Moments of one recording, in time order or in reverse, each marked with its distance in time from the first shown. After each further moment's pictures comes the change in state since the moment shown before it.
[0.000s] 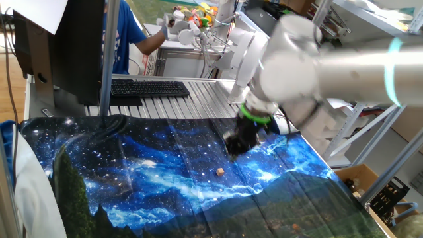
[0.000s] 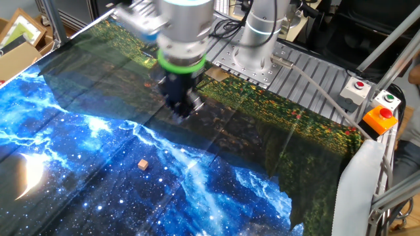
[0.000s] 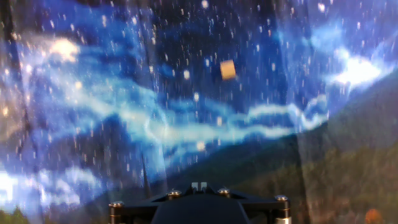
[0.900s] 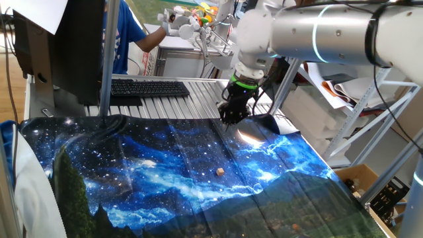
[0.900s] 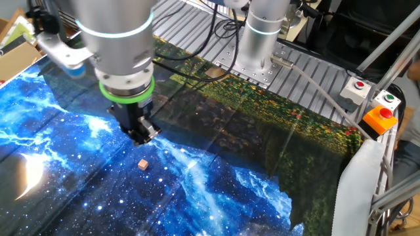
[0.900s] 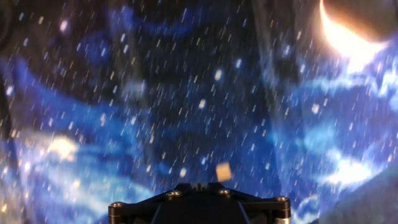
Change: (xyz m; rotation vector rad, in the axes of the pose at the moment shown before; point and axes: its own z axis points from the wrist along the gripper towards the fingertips) arm -0.089 -0.020 0.001 0.010 0.012 0.015
